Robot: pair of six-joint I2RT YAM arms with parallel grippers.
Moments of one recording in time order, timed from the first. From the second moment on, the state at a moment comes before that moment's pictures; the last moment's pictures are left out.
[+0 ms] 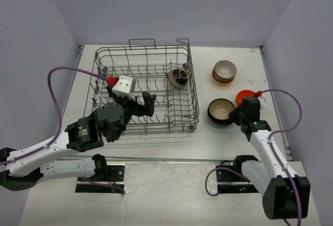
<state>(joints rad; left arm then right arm) -1.21 0.86 1.08 -0.40 -0.84 -0.29 0.03 0.90 0.50 -0.38 0.15 0.76</state>
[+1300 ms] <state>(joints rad) -0.49 1.60 1.37 -0.20 -0.12 -0.65 0.03 0.56 0.76 -0.45 -0.05 0.68</state>
